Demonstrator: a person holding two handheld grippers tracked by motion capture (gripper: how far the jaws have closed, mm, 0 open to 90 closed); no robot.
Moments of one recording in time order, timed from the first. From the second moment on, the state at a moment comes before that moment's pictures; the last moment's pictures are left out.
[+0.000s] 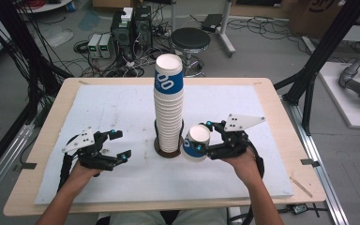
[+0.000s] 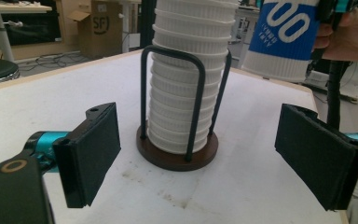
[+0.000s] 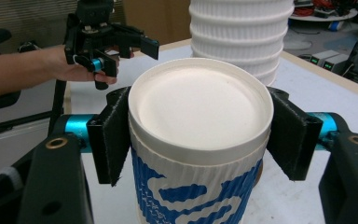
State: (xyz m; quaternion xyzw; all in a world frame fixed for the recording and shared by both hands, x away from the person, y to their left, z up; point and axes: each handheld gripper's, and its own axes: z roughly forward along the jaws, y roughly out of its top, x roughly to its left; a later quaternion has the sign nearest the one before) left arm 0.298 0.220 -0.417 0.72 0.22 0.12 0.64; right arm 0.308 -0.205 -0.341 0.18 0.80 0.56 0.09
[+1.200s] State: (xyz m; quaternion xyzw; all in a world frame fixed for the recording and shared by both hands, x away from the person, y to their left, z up) left arm 0.286 0.185 -0.404 0.74 0.15 0.07 0.65; right arm 0.299 -0.188 -0.356 0.16 0.81 0.55 0.07
